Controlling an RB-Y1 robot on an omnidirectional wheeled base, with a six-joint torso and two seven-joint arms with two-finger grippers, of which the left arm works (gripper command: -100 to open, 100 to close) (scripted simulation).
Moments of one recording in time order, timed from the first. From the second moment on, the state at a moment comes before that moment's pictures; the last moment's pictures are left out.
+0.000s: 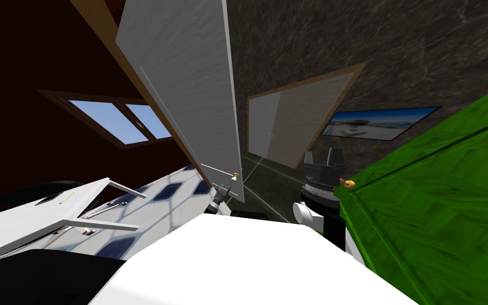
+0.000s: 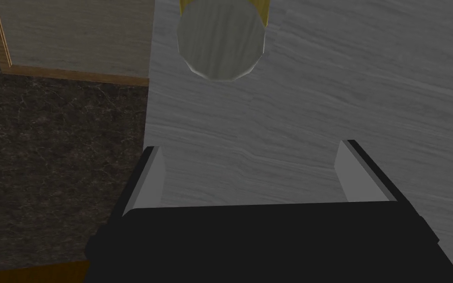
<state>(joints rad) 0.23 0.06 0.26 -0.99 -0.70 -1.09 -0.69</state>
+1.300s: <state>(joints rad) 0.30 -0.04 0.38 -1.08 -1.00 -1.15 -0.84</state>
